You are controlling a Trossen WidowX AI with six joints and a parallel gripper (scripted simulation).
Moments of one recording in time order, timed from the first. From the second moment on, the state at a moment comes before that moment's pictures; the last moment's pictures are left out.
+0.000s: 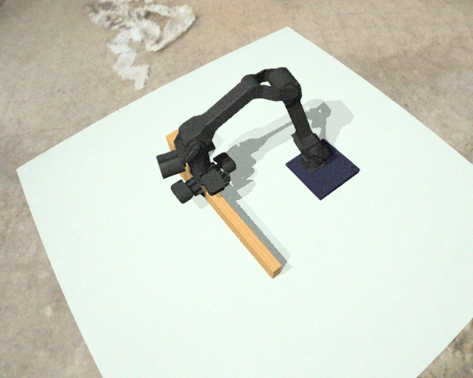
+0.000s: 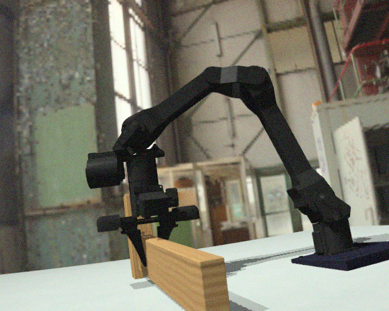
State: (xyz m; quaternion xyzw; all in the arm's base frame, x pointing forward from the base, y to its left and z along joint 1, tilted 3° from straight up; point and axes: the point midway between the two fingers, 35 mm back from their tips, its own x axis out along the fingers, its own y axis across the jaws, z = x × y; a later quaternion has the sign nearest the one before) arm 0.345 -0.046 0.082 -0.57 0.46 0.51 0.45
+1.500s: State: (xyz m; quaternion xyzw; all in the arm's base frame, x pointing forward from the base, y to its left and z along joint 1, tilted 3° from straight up) arm 0.346 -0.049 0.083 -0.57 0.46 0.51 0.45
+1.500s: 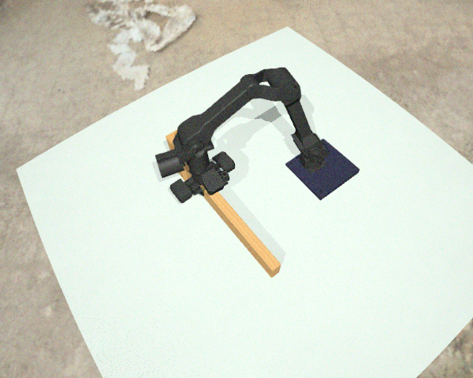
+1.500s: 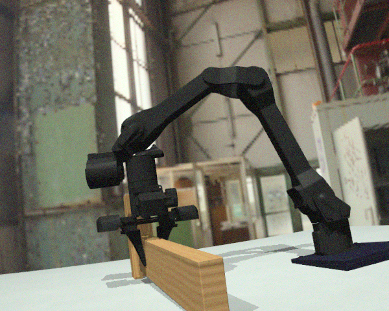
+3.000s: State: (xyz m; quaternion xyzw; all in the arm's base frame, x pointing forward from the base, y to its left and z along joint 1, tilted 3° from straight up) arm 0.347 -0.050 0.077 -0.57 0.45 0.51 0.45
